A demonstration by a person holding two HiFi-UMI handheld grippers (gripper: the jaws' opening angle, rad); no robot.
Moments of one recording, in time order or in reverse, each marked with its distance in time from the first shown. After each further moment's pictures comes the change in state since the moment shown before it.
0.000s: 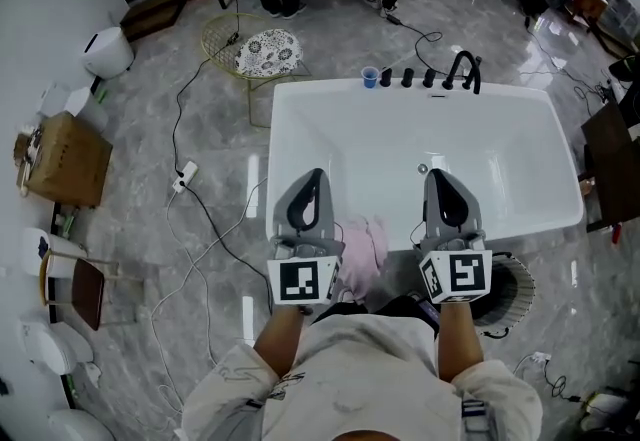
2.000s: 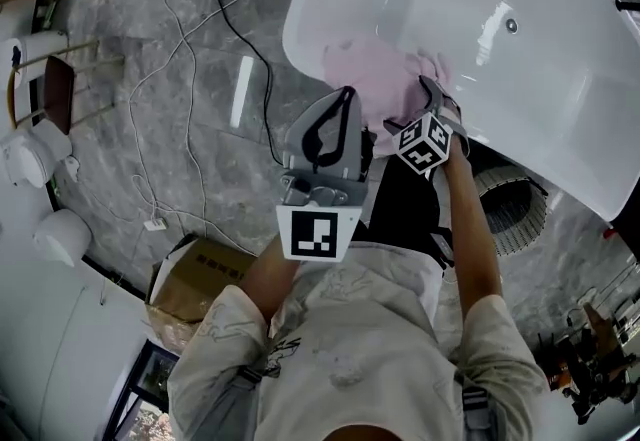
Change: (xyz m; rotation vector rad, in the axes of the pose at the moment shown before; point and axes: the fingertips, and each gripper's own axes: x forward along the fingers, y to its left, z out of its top) left arm -0.075 0.057 -0.235 -0.077 0.295 0.252; right arm -0.039 0.181 -0.542 -0.494 1.098 0.941
